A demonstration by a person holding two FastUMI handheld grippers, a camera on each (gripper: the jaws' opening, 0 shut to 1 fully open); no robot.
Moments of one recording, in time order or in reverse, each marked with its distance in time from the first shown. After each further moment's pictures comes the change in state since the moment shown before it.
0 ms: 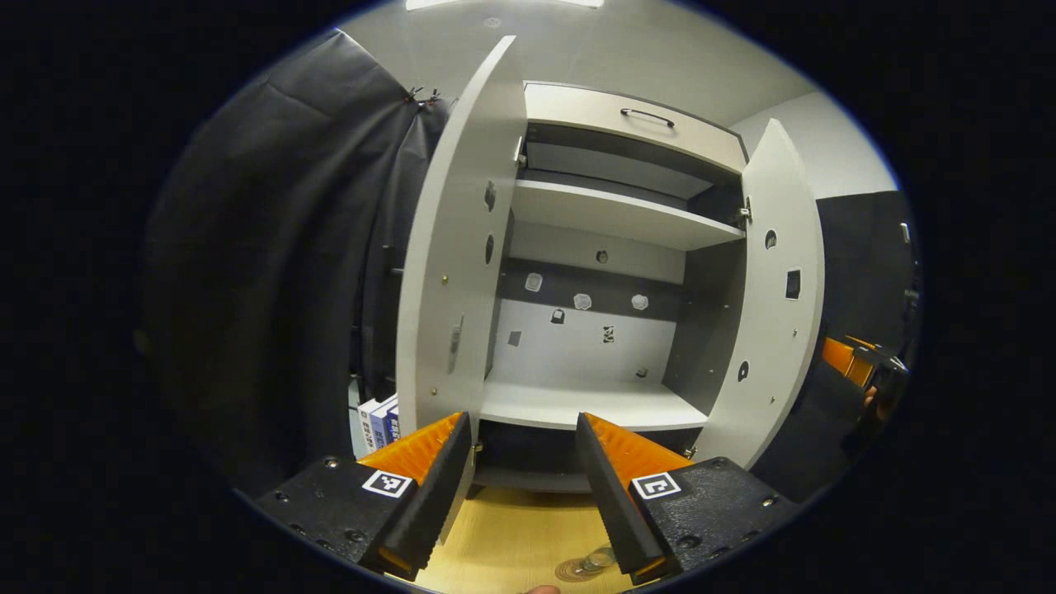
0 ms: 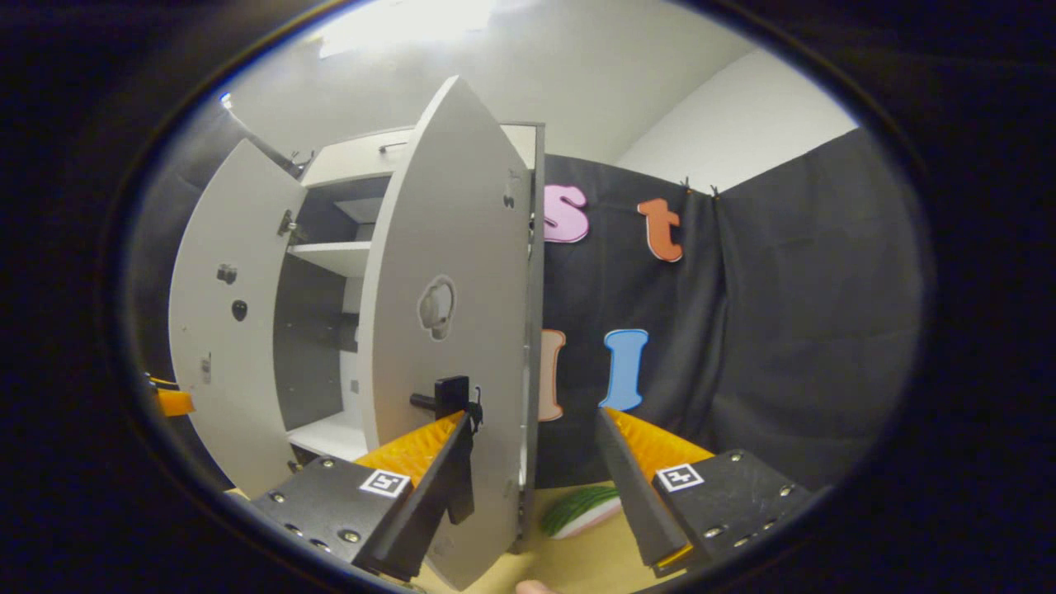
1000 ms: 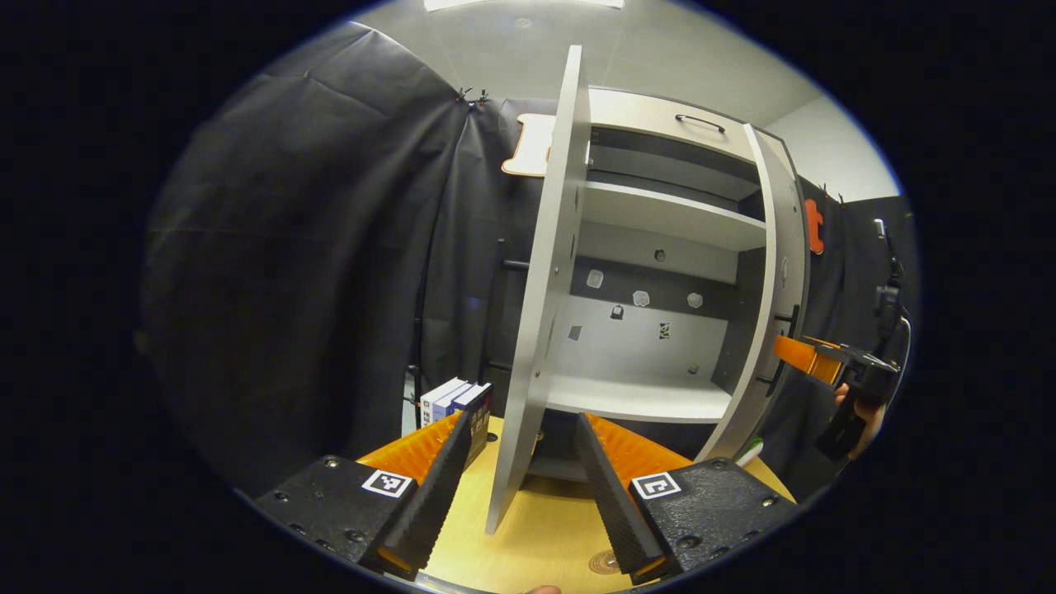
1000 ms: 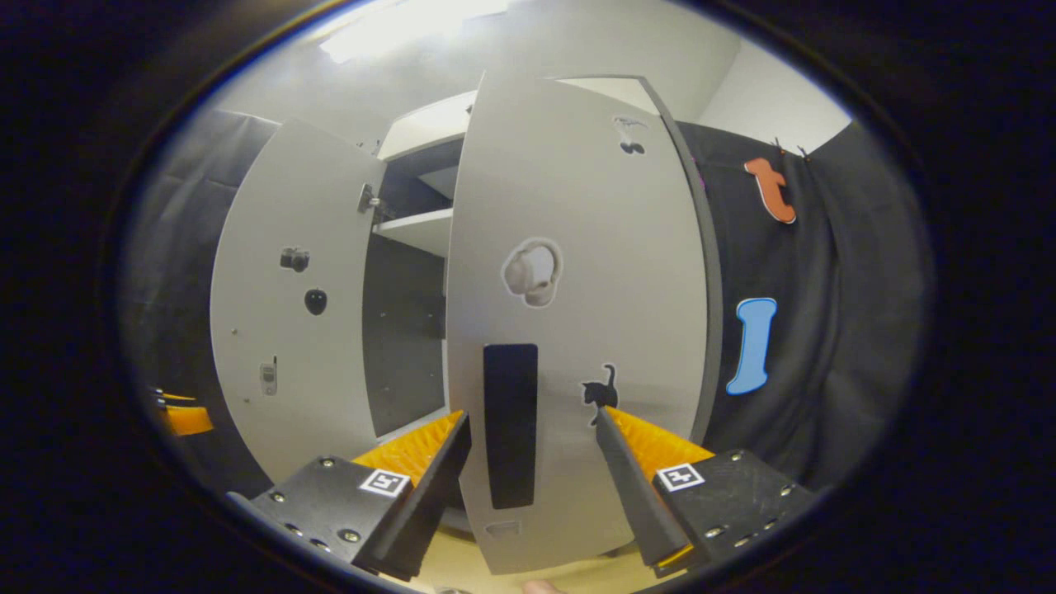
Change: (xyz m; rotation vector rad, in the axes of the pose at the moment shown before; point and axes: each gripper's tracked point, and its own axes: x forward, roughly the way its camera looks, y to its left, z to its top) left arm -0.026 0.061 -0.008 -0.016 0.003 0.173; right arm 0.056 0.149 -0.039 0.061 0.099 0.296
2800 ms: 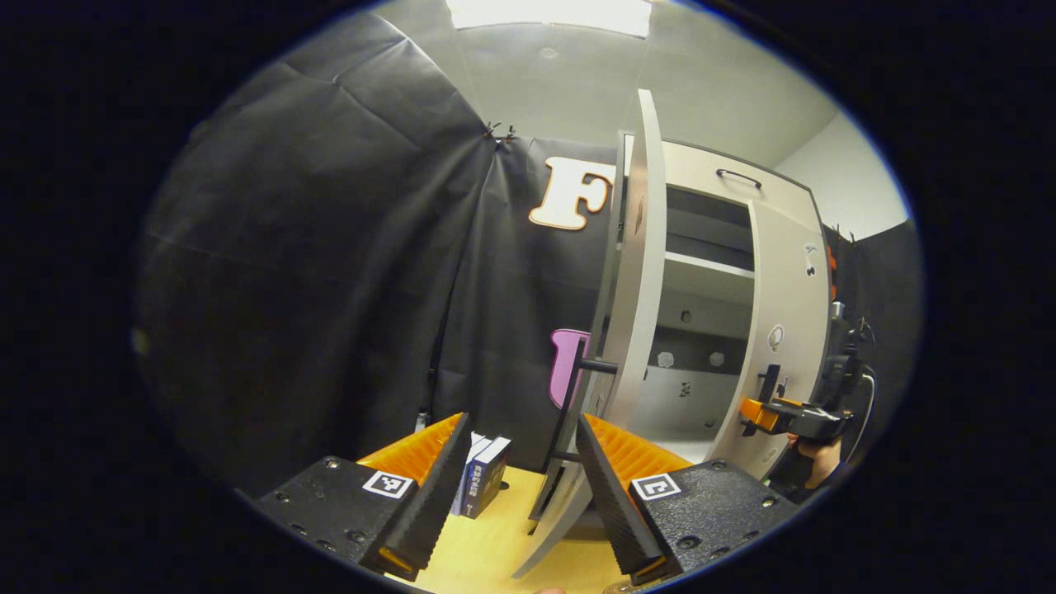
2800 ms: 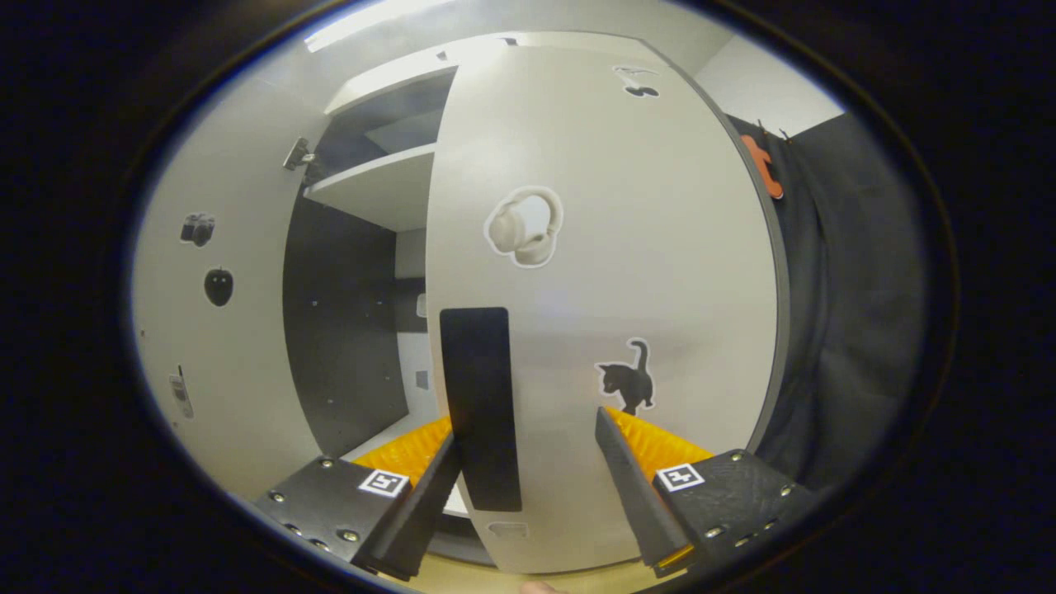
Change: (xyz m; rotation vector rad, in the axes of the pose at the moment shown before) left arm 0.031 0.046 0.072 -0.057 -0.177 -0.012; right arm 0.091 0.015 -0.034 0.031 0.040 -0.152
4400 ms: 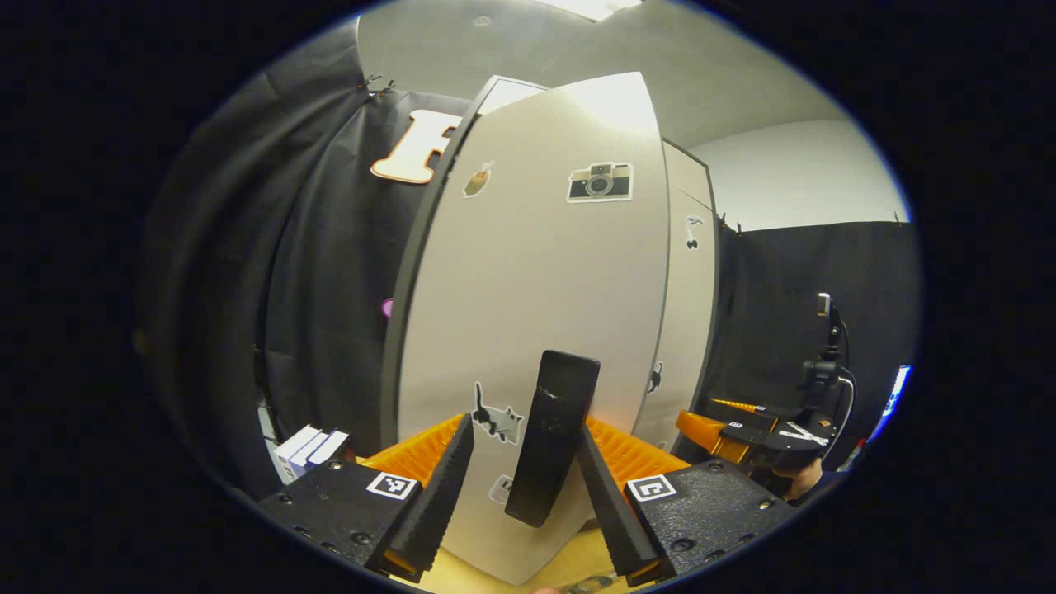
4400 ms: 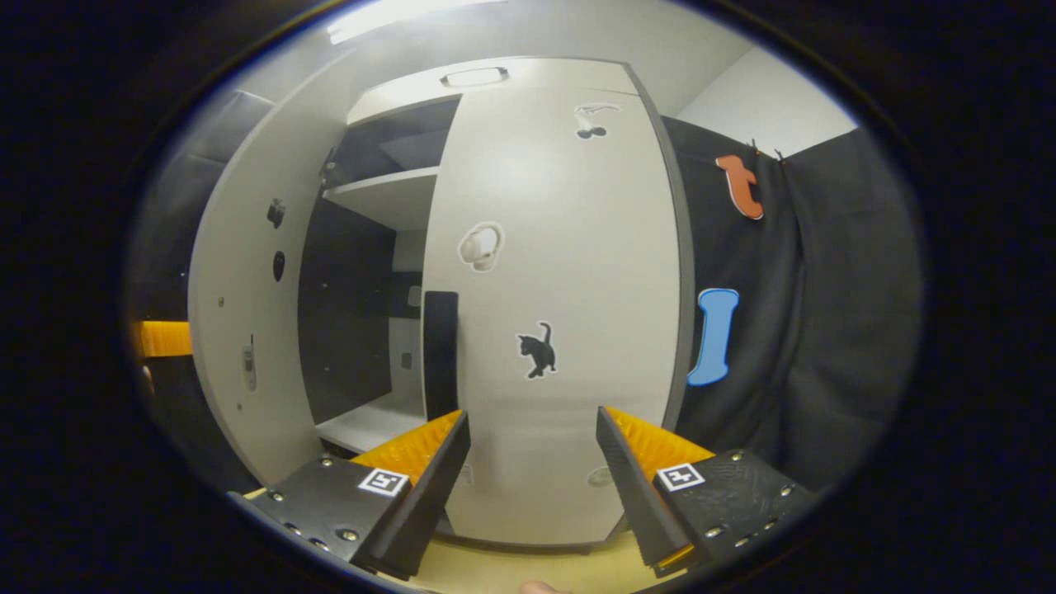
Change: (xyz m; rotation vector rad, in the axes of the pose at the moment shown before) left arm 0.067 -0.172 -0.043 -0.027 0.120 -0.521; right arm -0.094 -0.069 0.000 -0.089 0.004 -0.020
